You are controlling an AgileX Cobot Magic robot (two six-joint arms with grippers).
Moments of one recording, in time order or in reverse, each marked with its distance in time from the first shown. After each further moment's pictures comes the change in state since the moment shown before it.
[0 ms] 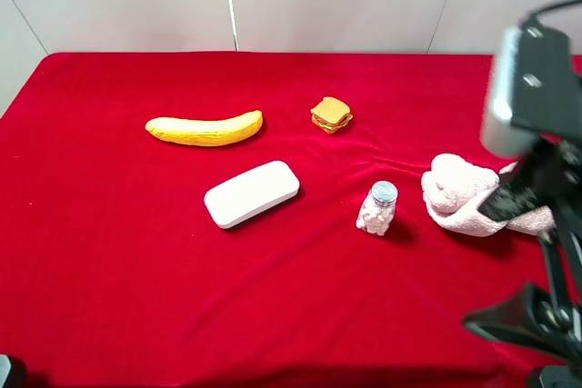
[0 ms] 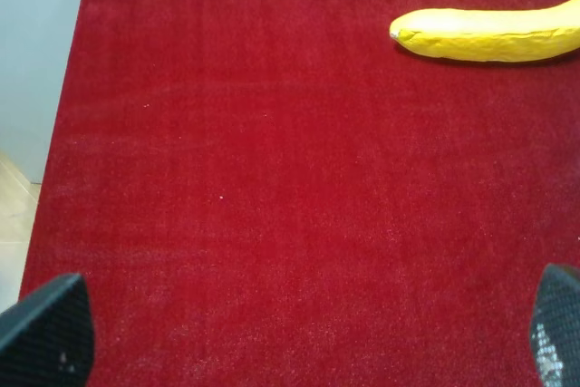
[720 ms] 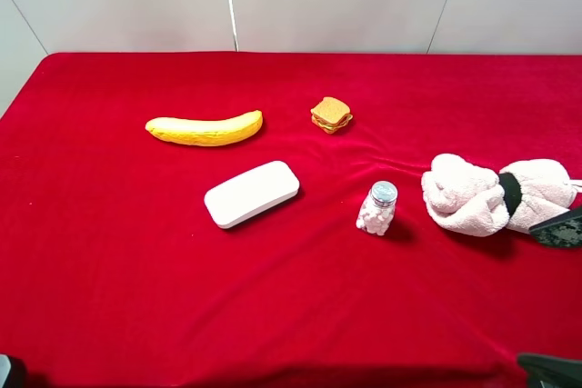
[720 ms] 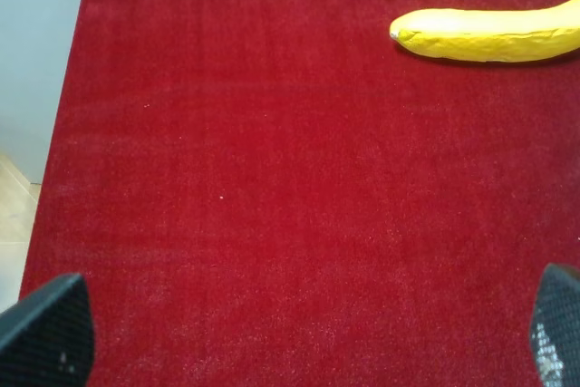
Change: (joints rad) left arm 0.000 0.000 0.000 0.000 0.000 0.000; right arm 0.000 -0.391 0.187 -0.003 -0.068 0.003
